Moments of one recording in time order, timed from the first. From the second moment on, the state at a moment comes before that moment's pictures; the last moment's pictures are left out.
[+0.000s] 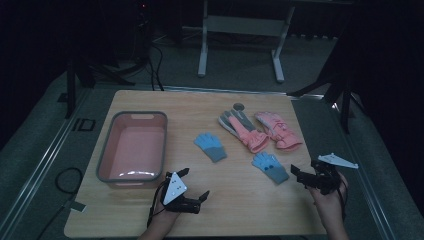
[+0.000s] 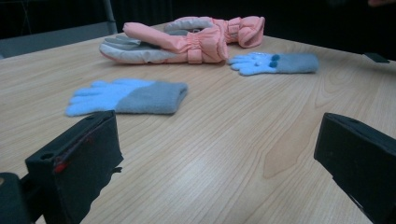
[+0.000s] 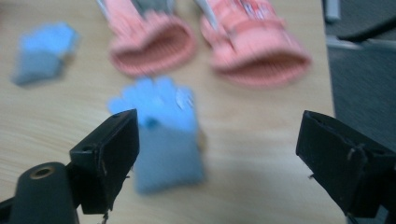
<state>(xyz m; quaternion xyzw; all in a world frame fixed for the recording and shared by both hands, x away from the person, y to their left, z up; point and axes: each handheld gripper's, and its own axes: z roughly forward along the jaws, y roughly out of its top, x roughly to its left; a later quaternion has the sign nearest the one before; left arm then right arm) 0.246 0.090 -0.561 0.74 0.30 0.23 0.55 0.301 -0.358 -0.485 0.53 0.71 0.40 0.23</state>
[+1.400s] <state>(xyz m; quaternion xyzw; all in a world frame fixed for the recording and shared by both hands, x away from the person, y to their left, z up) 0.246 0.091 -0.562 0.74 0.30 0.23 0.56 0.379 -0.205 -0.414 0.36 0.81 0.42 0.19</state>
